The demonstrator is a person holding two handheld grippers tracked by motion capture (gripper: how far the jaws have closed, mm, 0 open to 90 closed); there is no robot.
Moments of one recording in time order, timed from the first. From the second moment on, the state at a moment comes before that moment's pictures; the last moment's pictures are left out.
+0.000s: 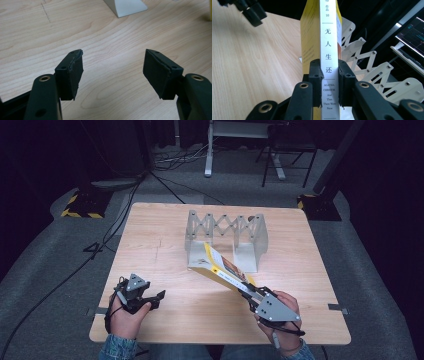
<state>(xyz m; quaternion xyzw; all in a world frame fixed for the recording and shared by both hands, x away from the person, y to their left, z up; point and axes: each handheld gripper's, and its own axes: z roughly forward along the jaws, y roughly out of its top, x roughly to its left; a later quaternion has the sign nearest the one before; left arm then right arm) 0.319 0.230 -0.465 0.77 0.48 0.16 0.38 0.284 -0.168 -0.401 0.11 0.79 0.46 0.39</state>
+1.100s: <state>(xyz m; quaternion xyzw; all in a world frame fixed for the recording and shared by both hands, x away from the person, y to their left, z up) 0.332 0.252 -0.503 0.79 0.47 0.16 0.34 0.328 -0.209 -0.361 0.23 0.72 0.51 0.41</state>
